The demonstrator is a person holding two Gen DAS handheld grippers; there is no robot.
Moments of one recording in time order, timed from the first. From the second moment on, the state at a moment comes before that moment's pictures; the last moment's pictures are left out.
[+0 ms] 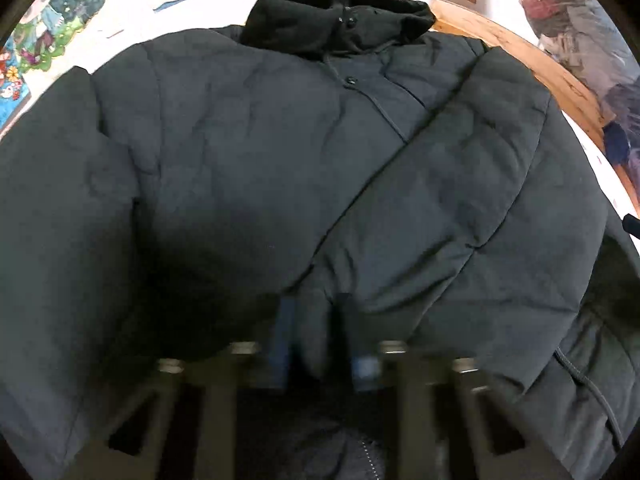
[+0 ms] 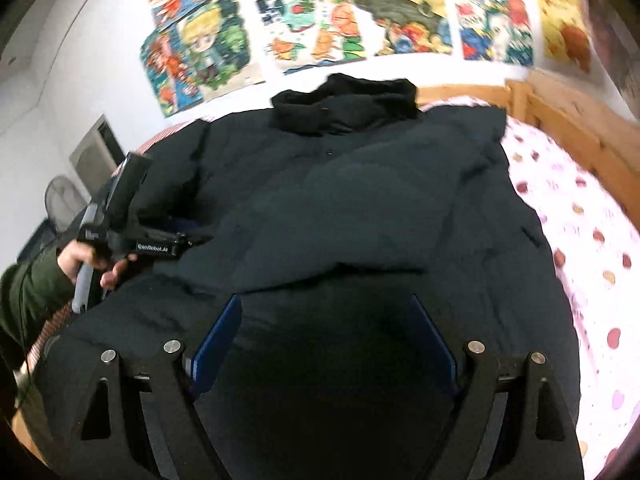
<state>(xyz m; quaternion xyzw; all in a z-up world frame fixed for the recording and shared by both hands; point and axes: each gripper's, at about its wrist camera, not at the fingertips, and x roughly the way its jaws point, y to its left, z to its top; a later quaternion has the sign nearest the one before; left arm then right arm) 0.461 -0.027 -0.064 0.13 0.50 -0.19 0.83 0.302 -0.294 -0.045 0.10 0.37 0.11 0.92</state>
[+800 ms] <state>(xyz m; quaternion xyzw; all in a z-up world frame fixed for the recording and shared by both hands) 0.456 -0.035 -0.069 0.29 0.40 -0.02 0.87 0.497 -0.302 -0.112 0.05 0.47 0.05 0.88</state>
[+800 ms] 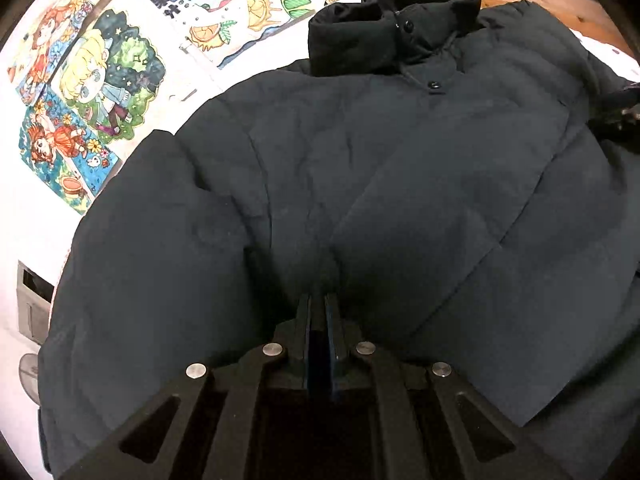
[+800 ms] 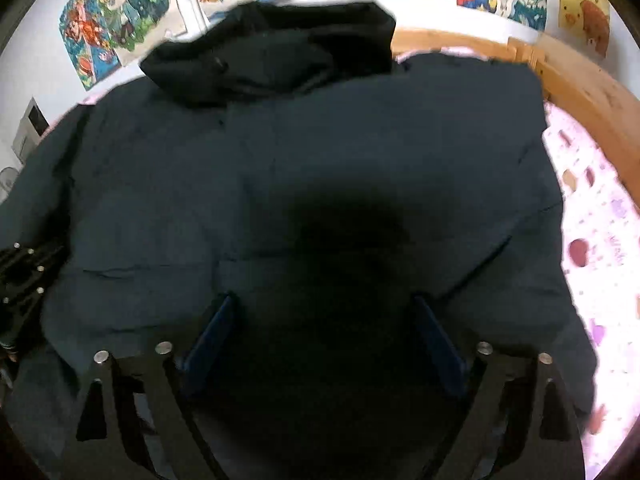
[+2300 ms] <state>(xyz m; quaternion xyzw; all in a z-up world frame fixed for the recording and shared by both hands) 0.256 0.259 -0.048 -0.37 0.20 0.20 0.88 0.477 -0.050 -0.091 -0.08 0.45 0.12 0.88</state>
